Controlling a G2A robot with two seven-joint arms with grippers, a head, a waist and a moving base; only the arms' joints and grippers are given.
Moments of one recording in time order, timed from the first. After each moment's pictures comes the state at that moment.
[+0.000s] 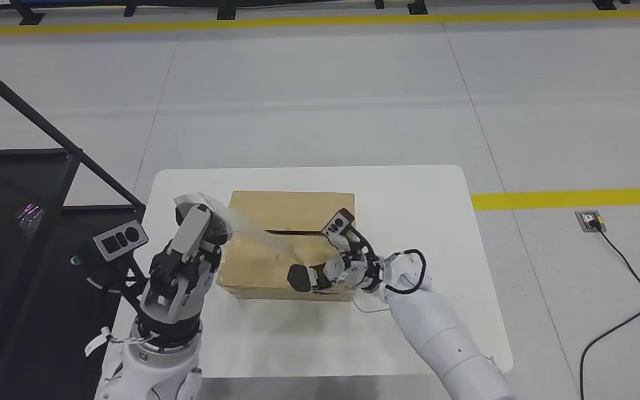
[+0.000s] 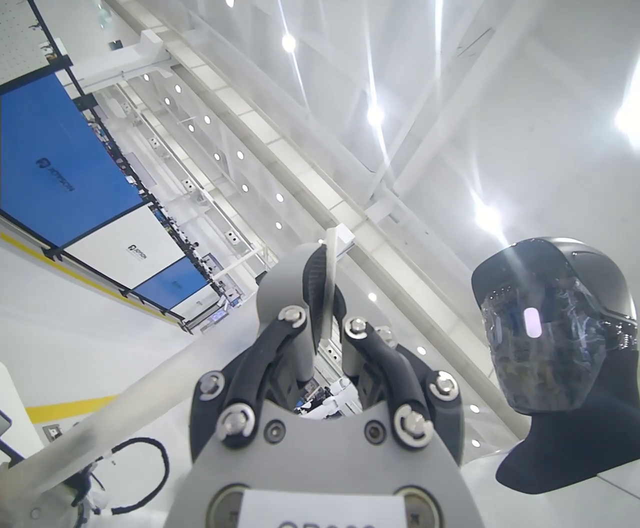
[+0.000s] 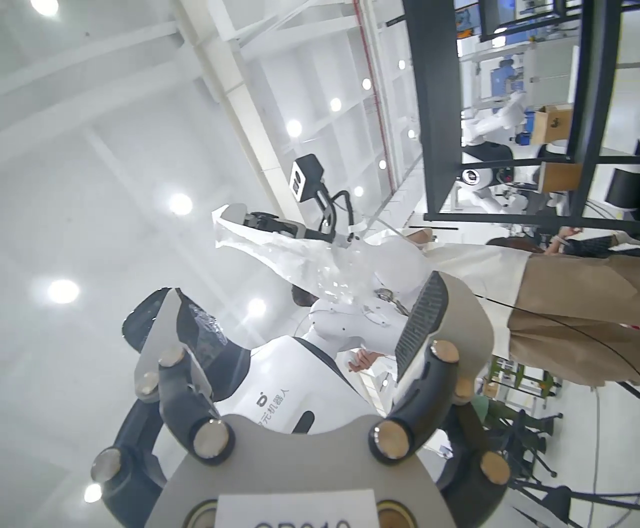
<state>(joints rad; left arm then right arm) 1.35 -1.30 -1.44 -2.23 -0.22 -0.45 -0.19 -0.59 -1.58 1.04 -0.70 1.01 -0.13 1.54</state>
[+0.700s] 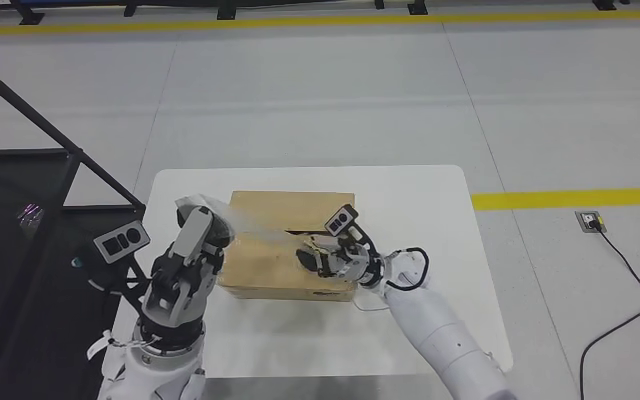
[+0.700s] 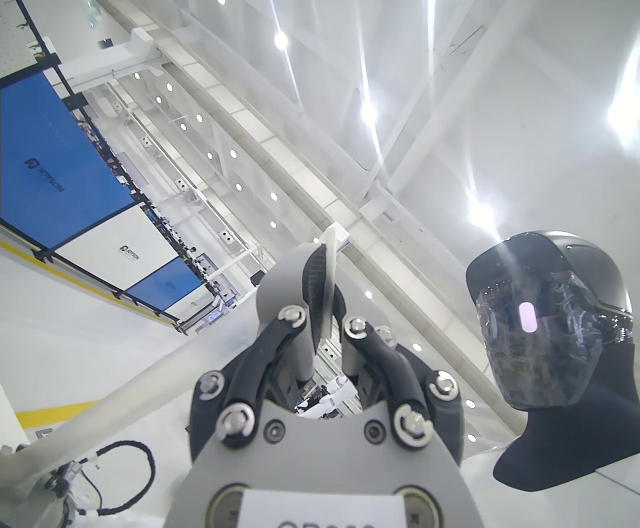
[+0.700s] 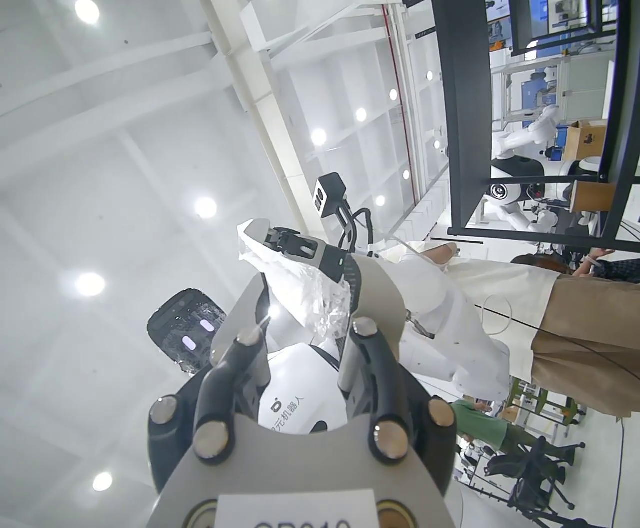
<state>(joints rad) 1.35 -1.30 -1.44 -2.24 -0.21 -0.46 -0.18 -0.55 -1.58 1.01 -0.64 1.10 -0.21 1.54</state>
